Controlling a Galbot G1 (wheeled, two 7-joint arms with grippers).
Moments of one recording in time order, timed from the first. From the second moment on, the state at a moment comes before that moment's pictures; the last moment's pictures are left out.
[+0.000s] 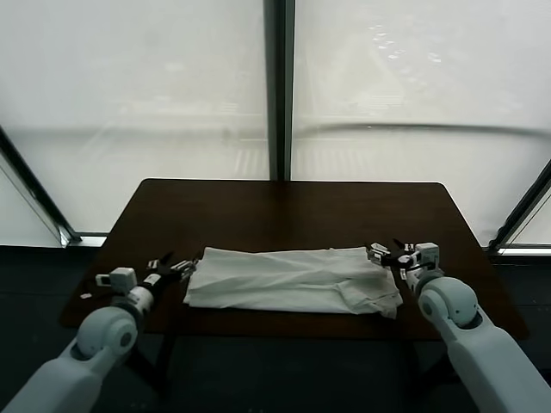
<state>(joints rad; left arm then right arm) 1.03 -0.84 -0.22 -1.67 -0.91 0.31 -0.15 -0.87 1.00 0.22 1.59 0.71 -0.52 0.14</state>
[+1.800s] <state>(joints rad) 0.90 -0.89 -0.10 -1.60 -0.95 0.32 -0.13 -0.87 1.01 0.23 1.58 0.72 -0.51 0.14</state>
